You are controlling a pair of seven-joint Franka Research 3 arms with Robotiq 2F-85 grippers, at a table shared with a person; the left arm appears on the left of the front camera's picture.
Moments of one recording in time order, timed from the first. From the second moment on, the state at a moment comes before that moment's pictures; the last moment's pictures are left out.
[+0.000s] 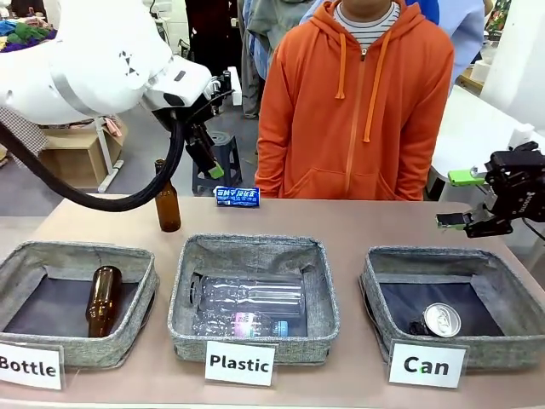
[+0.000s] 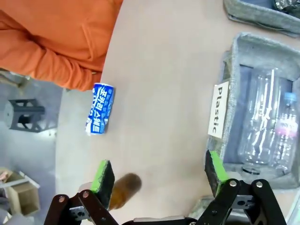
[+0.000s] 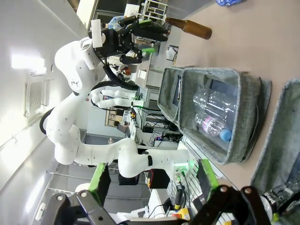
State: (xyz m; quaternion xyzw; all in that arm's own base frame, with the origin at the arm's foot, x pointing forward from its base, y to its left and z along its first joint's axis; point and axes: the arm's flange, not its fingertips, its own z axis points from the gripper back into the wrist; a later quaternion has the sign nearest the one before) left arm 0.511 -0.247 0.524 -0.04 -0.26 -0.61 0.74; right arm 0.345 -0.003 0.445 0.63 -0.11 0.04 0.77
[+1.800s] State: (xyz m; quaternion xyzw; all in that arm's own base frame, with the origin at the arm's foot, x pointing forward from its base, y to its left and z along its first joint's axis) left arm 0.448 0.140 0.689 -0.12 -0.41 -0.41 0.81; right arm 0.345 -0.003 0.445 0.63 -0.11 0.04 0.77
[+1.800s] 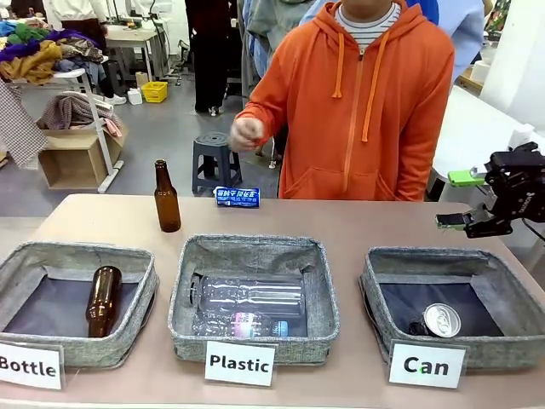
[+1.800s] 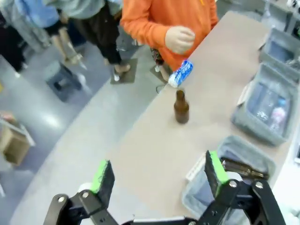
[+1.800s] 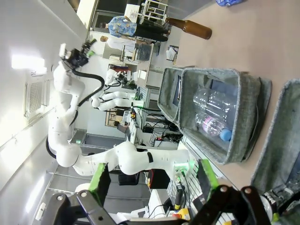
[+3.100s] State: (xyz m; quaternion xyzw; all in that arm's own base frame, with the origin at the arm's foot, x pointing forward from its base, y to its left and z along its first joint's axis) left arm 0.555 0.056 0.606 -0.18 -0.34 -0.43 0.82; right arm 0.345 -0.003 0.445 0.63 -0.11 0.04 0.77
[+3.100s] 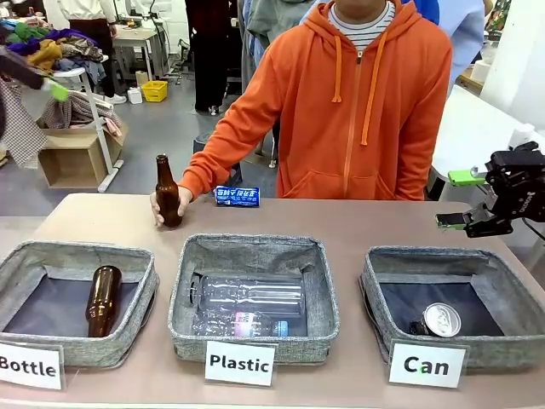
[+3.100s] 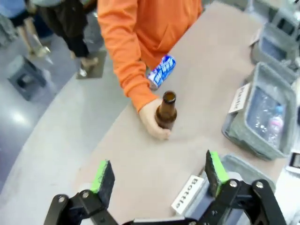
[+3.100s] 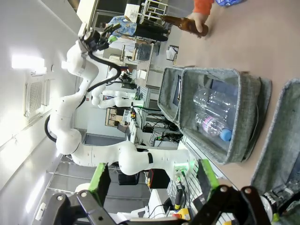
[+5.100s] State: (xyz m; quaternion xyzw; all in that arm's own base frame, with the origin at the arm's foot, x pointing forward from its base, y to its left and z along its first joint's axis) left arm 0.472 0.124 0.614 -0.17 -0.37 -0.33 0.85; right arm 0.345 -0.003 0.445 0.63 -0.11 0.04 0.77
